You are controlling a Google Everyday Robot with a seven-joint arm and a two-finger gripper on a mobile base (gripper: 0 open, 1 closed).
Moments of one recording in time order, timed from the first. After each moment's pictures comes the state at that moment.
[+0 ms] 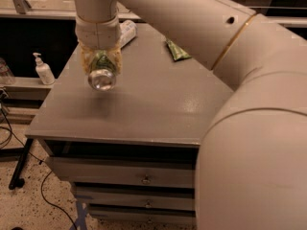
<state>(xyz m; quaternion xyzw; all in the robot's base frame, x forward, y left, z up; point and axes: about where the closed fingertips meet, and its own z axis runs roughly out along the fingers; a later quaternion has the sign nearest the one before) 0.581 0.128 0.902 -0.99 -0.08 -0.06 0.06</state>
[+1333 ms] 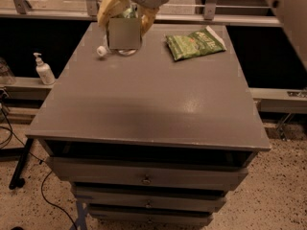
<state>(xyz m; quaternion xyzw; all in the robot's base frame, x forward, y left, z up) 0.552 0.068 1.028 -0.94 -0.11 -0.11 0.30</state>
